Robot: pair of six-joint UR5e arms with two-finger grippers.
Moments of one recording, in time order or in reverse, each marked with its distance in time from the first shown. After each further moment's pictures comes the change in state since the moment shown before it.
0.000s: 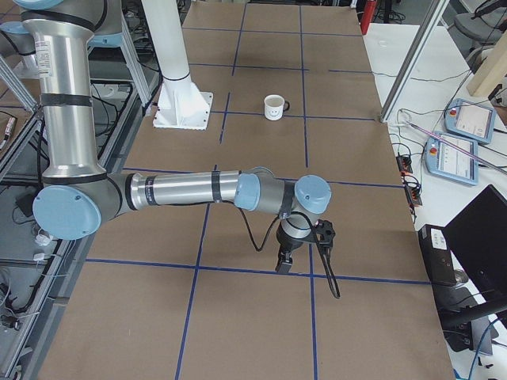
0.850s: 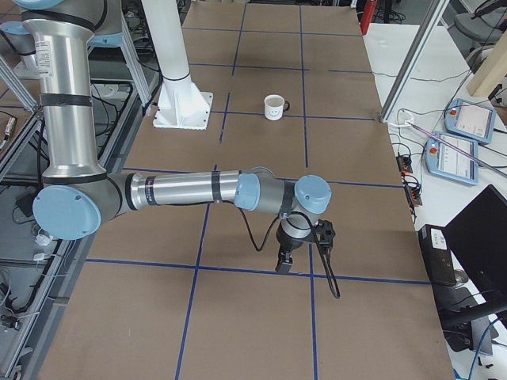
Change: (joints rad) left arm -0.003 0.000 -0.009 0.002 -0.004 -0.001; right arm 0.000 0.000 0.000 0.000 0.000 0.000
